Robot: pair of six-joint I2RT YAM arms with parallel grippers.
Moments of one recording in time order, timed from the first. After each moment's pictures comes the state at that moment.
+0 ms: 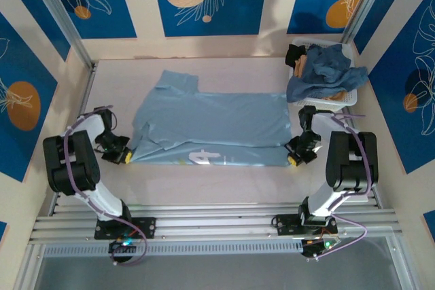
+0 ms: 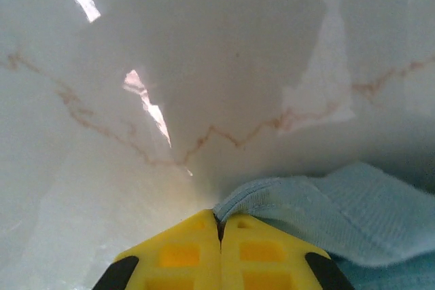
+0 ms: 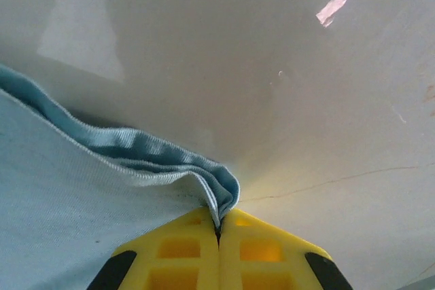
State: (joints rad) left arm 0.24 1.68 0.97 -0.96 0.17 -0.97; right arm -0.05 1.63 0.91 -1.02 -0.13 0.89
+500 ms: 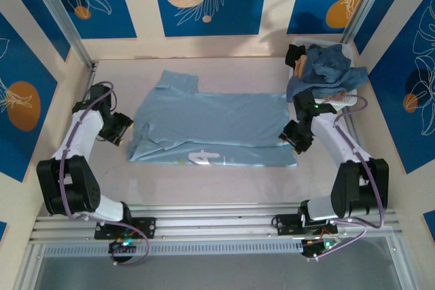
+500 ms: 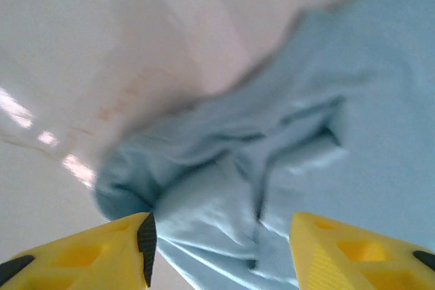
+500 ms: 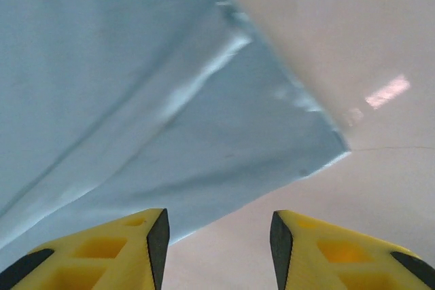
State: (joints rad) left arm 0.10 1.47 1.13 -0.94 0.13 -0.94; right arm 0.12 1.38 1.03 -1.04 -0.09 0.84
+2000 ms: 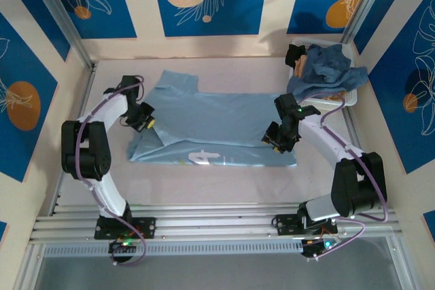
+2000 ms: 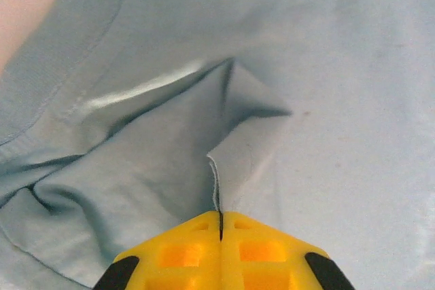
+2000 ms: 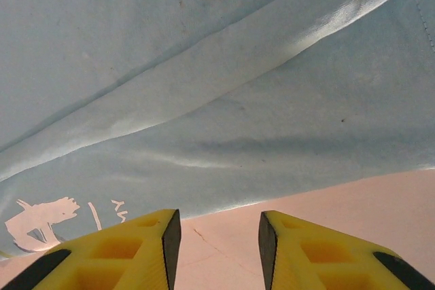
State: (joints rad) left arm -0.06 1.81 1.33 -0.83 0.20 -0.94; right arm 0.27 1.42 1.00 -0.93 -0.18 0.83
